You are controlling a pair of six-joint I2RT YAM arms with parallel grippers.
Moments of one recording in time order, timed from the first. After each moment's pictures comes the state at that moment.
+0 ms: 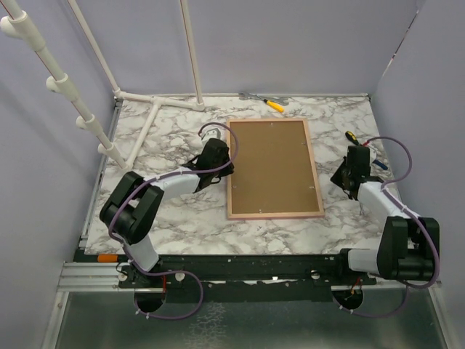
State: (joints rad) left arm -0.59 1.72 0.94 0.11 -0.16 -0.70; right arm -0.05 1.32 0.65 -0.17 0.17 0.50
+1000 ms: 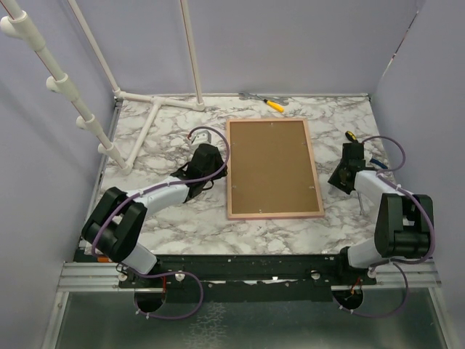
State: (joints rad) left arm -0.59 1.52 0.80 0.13 -0.22 -0.69; right arm -0.06 1.47 0.73 -0.26 0.21 0.50
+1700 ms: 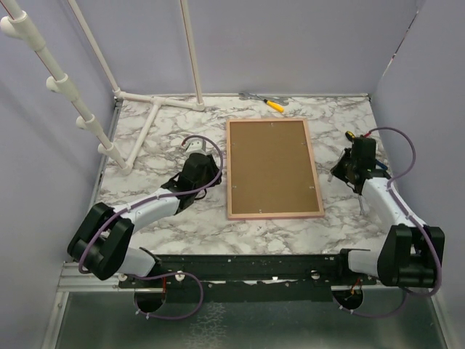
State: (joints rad) left arm -0.59 1.39 0.66 0.16 -0.22 -0.63; right arm -0.06 1.29 0.77 -0.30 0.10 0.47
